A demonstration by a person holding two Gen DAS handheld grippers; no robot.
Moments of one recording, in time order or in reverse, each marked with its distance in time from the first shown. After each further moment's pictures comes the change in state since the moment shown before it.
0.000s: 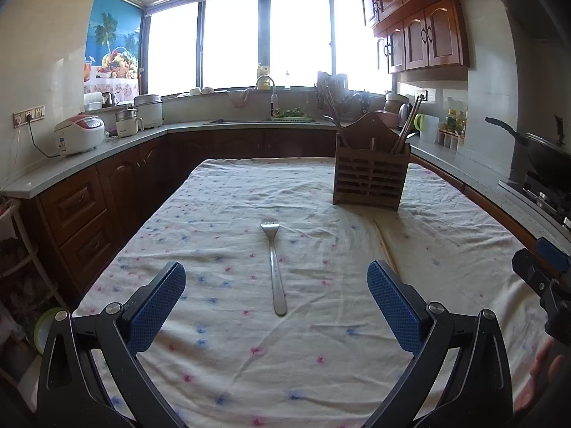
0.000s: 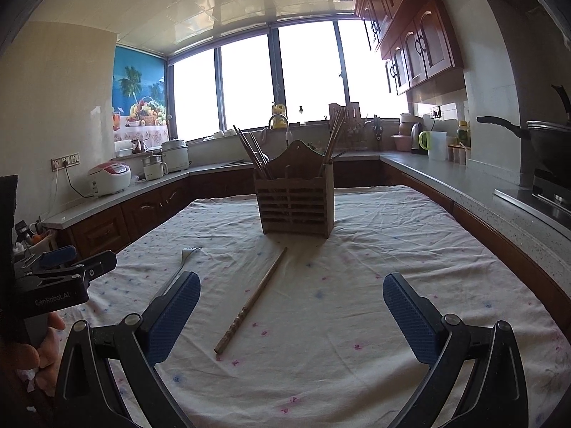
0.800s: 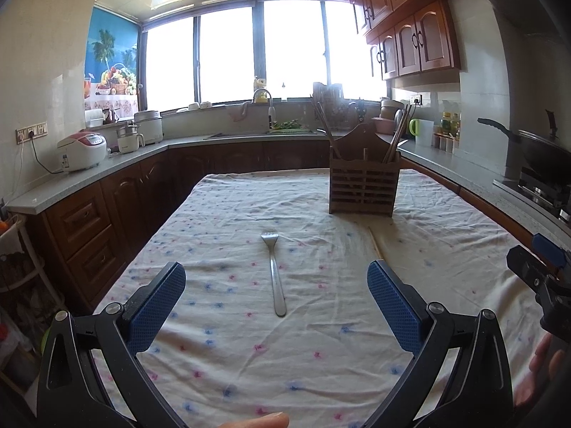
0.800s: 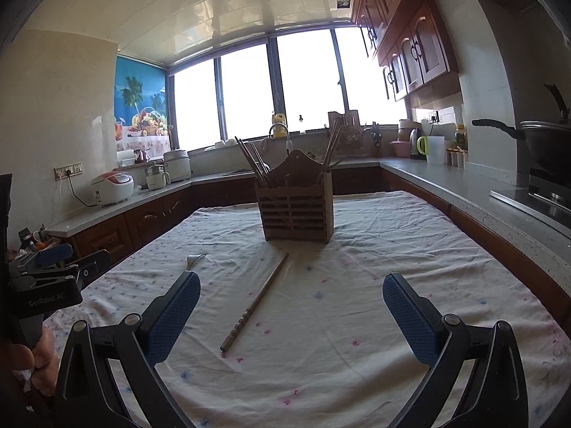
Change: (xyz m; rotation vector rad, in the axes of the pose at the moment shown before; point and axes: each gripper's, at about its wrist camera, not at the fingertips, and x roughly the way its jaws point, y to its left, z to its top) left arm -0.024 -0.008 0.001 0.039 -0.051 0.005; right arm -0.014 -0.003 -0.001 0.011 -0.039 0.016
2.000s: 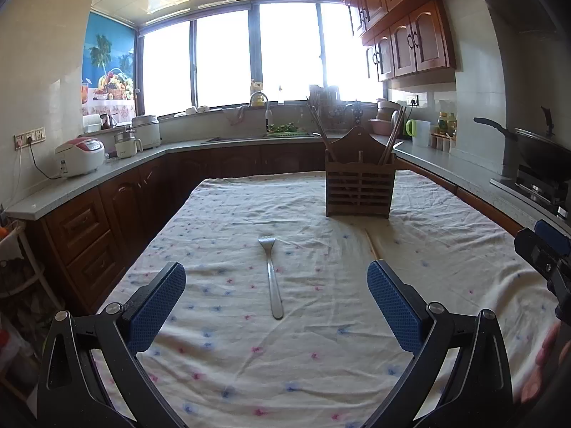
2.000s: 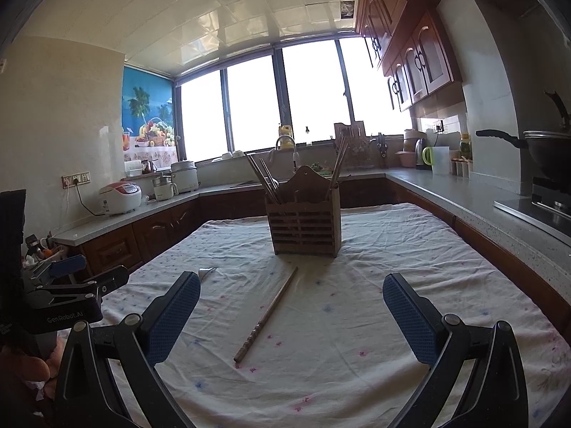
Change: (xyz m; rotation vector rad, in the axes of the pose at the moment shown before) left arm -0.005 -0.004 0.001 0.016 -0.016 -0.004; right arm -0.010 0.003 0.009 0.003 -0.049 0.033
